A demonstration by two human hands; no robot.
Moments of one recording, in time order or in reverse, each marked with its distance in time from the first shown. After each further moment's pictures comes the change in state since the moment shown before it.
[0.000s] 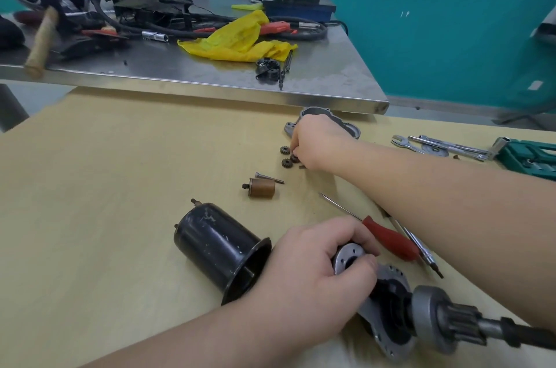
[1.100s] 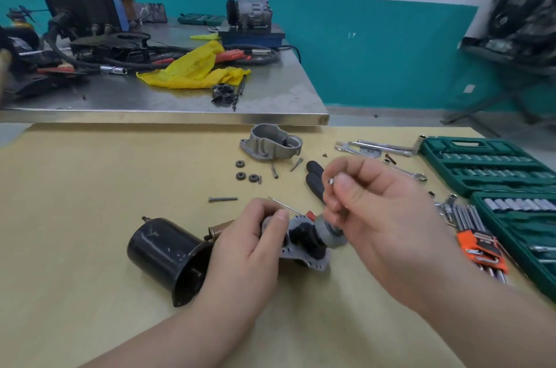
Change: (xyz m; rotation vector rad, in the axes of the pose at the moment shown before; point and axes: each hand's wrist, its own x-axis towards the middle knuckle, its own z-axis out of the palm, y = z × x) left_hand -0.004 -0.004 0.010 0.043 0.317 -0.032; right_hand -0.237 0.037 -0.020 1.805 0.350 -0.043
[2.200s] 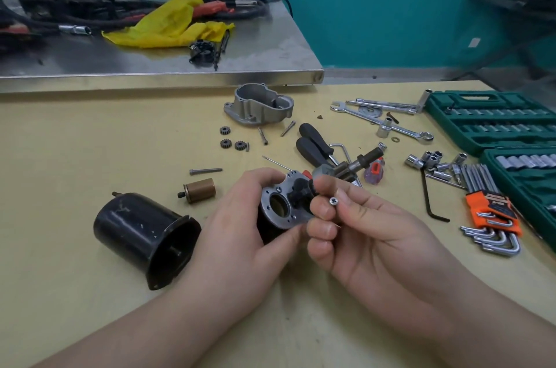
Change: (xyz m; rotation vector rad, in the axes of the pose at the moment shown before) left_hand -0.005 -0.009 -0.001 0.250 -0.137 0.179; right_hand -0.024 0.042 -0.016 0.633 -0.055 0.442
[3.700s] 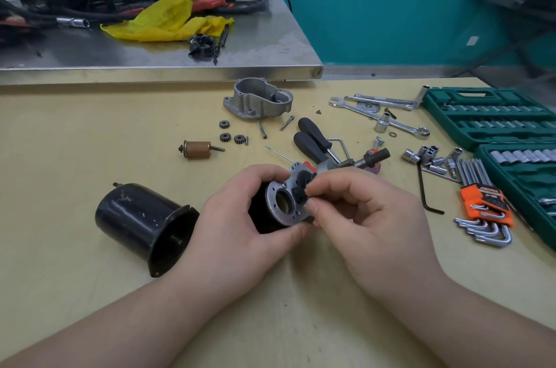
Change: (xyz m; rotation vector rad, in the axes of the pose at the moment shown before) left_hand 0.003 0.000 -0.004 -0.063 -0.001 0.044; right_hand 0.003 0.012 -0.014 -1.297 0.281 -0.754
